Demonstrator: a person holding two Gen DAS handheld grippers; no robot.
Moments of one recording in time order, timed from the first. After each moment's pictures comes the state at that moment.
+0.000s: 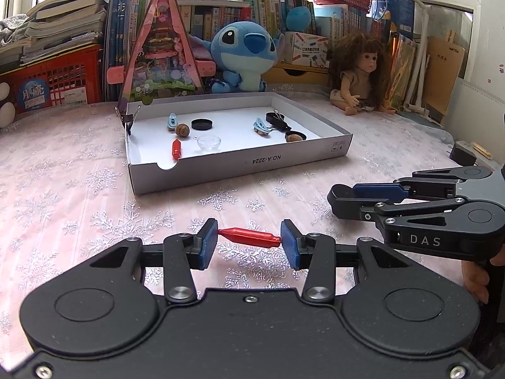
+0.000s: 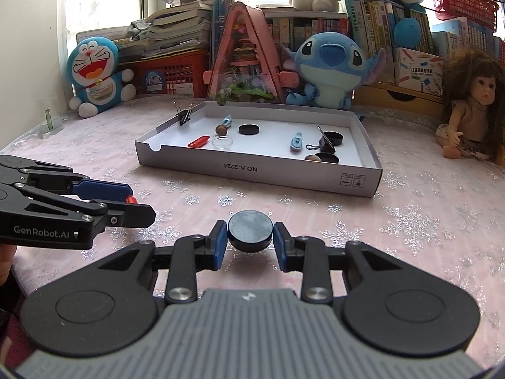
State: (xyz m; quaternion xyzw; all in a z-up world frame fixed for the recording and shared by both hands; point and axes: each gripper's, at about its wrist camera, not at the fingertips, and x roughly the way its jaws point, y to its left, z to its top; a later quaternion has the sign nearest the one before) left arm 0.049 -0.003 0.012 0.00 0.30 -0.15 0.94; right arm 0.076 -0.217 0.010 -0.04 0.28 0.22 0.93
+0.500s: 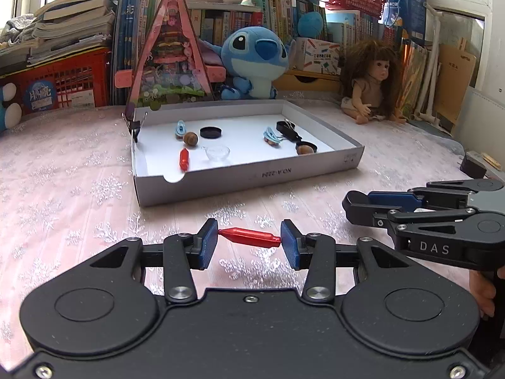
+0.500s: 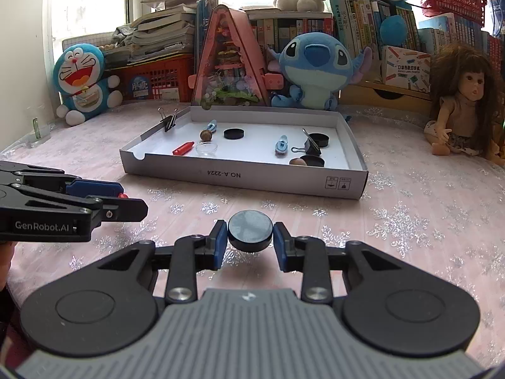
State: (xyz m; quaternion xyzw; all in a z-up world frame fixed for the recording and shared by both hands) left arm 0.063 -0.006 0.018 -0.01 0.29 -0.13 0.95; right arm 0.084 -0.221 0.013 -0.03 0.27 0.20 0.94
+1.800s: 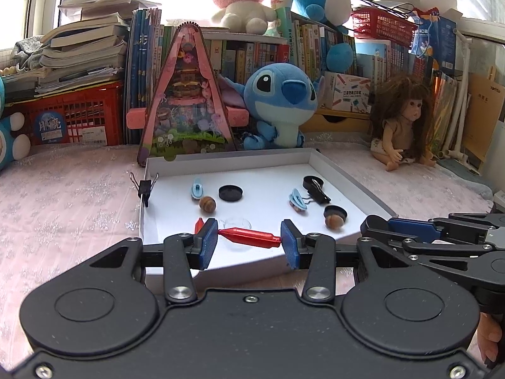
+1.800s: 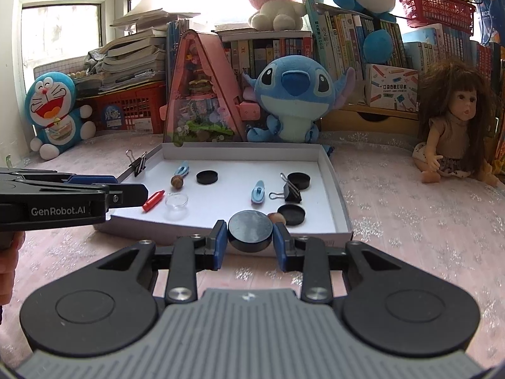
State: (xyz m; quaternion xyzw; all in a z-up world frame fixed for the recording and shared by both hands) left arm 0.131 -0.013 0.053 -0.02 0.26 -0.08 0.96; right arm 0.136 -0.217 0.040 -0.01 0.25 0.16 0.95
